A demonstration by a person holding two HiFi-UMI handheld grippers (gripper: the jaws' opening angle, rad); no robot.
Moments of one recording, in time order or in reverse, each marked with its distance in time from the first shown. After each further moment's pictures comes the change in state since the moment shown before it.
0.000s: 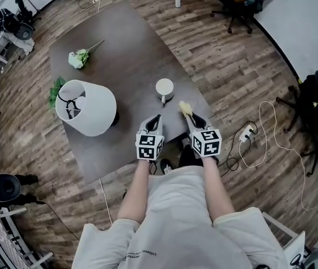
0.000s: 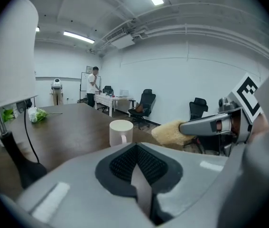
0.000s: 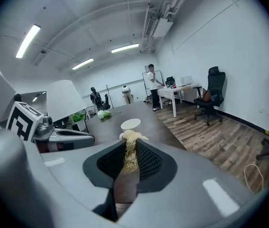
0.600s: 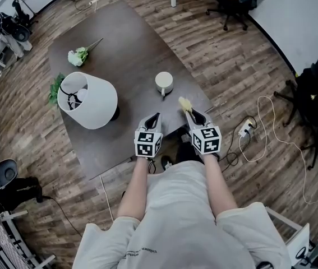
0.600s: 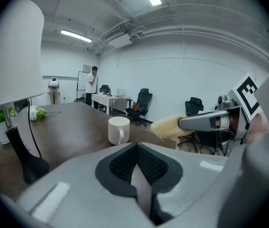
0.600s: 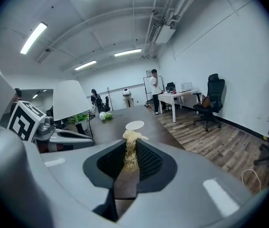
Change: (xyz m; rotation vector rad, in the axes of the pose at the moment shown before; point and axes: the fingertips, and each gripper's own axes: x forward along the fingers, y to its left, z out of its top) left arm -0.024 -0.006 -0.017 0.014 0.008 -0.043; right arm -0.021 0.018 -0.007 -0.046 -0.054 -0.018
